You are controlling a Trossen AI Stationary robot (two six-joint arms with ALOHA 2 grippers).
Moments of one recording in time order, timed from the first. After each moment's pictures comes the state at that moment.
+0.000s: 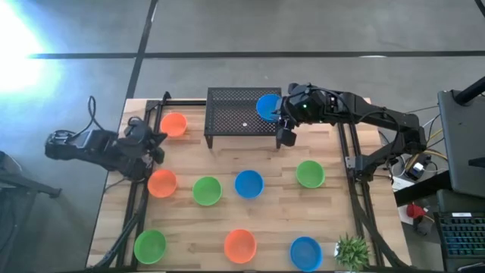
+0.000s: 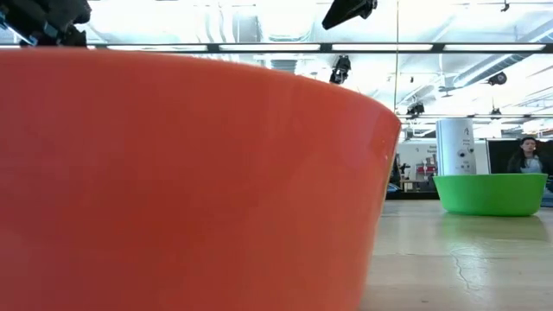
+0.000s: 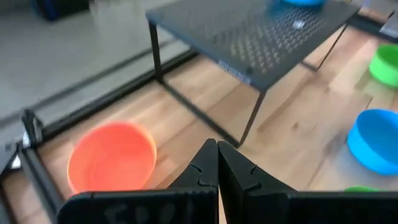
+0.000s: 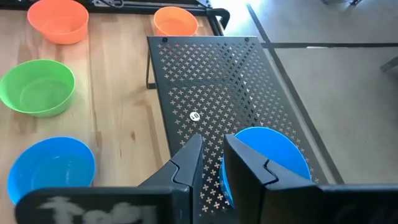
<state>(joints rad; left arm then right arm) -0.17 0.50 0.73 -1.09 -0.74 -0.70 -0.19 1.43 1.61 -0.88 0.20 -0.11</state>
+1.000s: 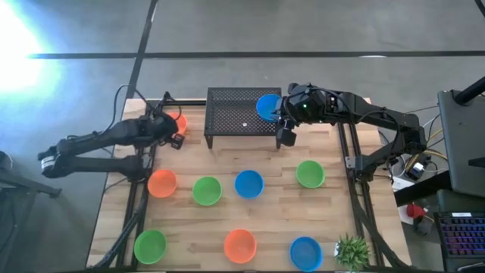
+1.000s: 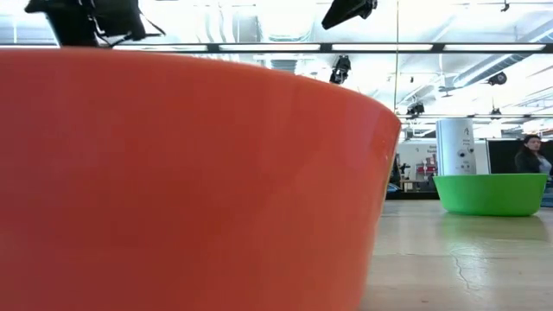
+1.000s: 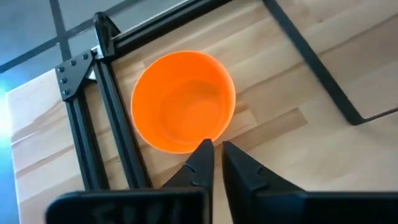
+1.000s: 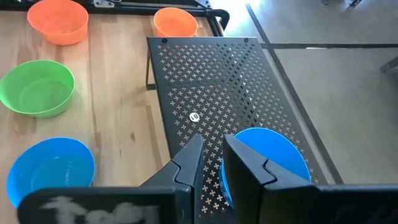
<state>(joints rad) 0.39 0.85 0.75 -1.02 -0.53 -0.60 -0.19 1.43 1.61 -0.87 0.20 -0.11</state>
